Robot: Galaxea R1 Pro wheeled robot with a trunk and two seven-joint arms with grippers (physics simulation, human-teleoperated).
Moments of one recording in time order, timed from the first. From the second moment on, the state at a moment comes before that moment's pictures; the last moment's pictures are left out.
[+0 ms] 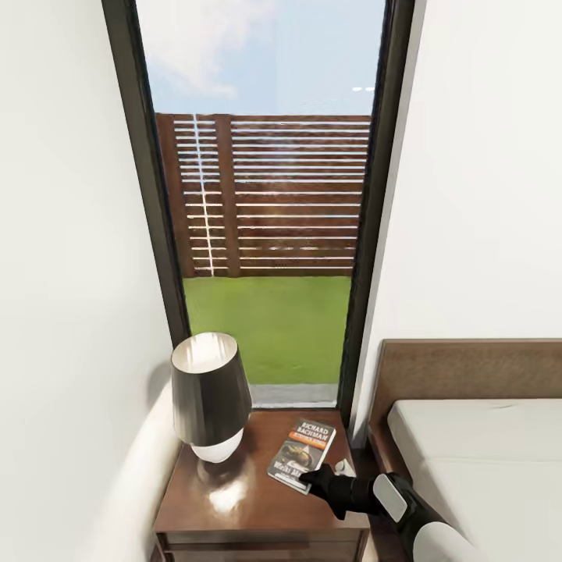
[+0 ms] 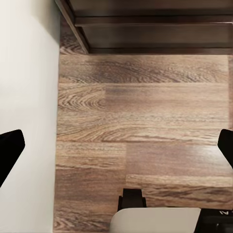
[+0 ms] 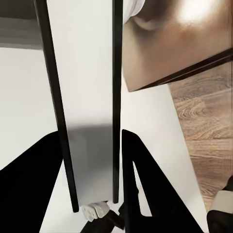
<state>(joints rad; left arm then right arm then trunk) -0.26 0.06 -0.06 -0.15 0.07 -0.11 0.02 -0.59 0.06 -0.20 -0.33 -0.51 0.75 0.43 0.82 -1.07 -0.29</state>
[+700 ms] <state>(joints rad) -0.26 0.06 -0.06 -0.15 0.07 -0.11 0.02 -0.59 0.07 -0.19 -0.33 -0.58 0.76 0.39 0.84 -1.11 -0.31</state>
